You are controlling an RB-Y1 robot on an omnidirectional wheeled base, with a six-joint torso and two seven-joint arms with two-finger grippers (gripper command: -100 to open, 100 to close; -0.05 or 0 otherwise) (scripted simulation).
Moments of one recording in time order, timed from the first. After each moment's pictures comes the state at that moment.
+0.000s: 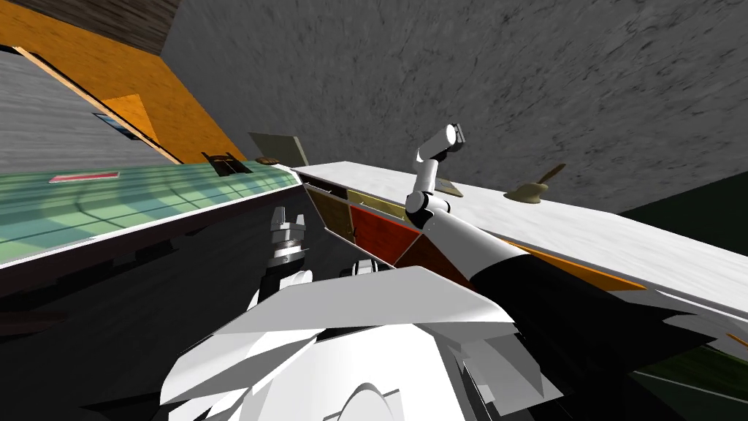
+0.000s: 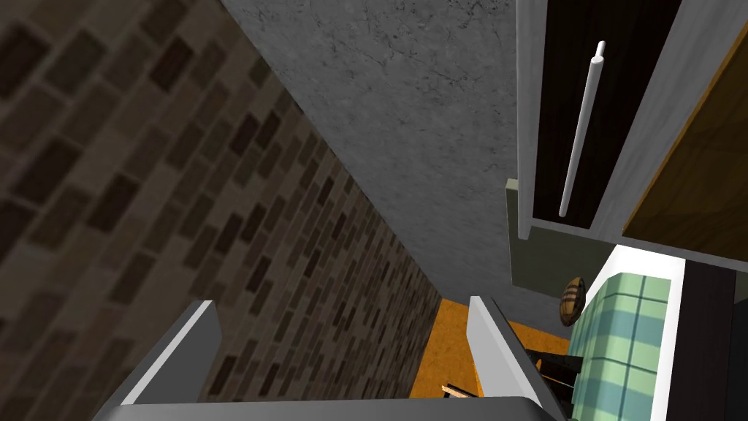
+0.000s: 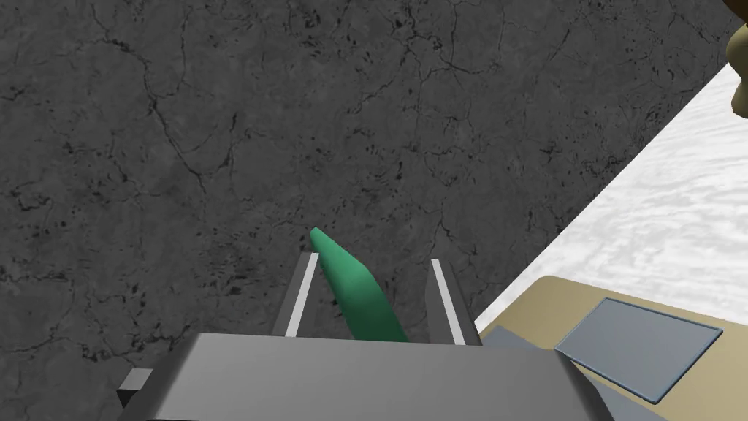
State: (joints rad) left arm 0.55 0.01 0.00 -2.23 0.03 -0.41 0.01; right arm -1.35 -0.30 -0.65 -1.07 -1.71 -0.81 0.12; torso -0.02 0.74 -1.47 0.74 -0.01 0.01
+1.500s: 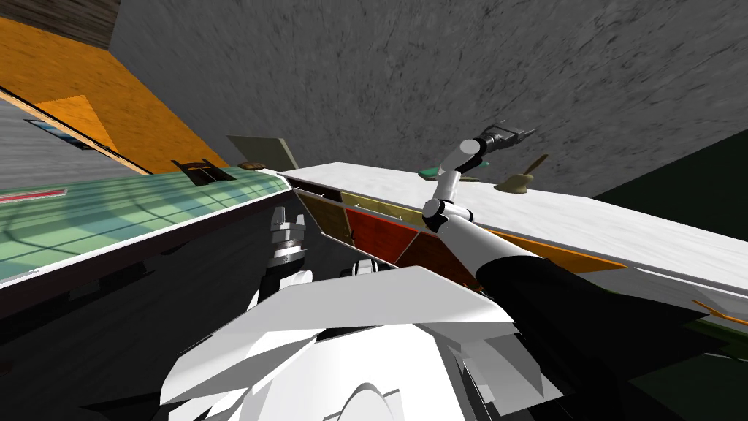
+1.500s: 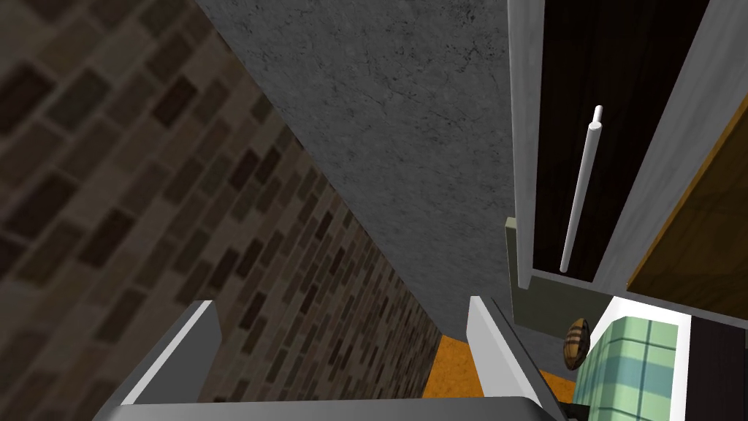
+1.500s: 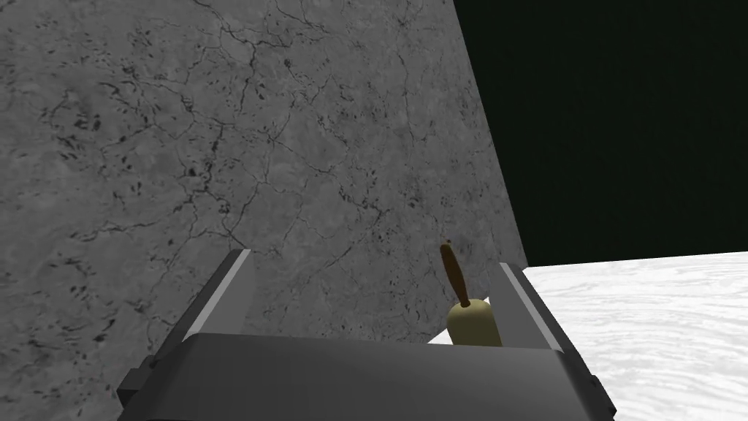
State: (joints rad) left arm 0.55 0.01 0.00 -2.23 0.03 -0.41 0.01; right arm -1.16 -0.54 -0.65 -1.07 -1.40 -0.74 0.22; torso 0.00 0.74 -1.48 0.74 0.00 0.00
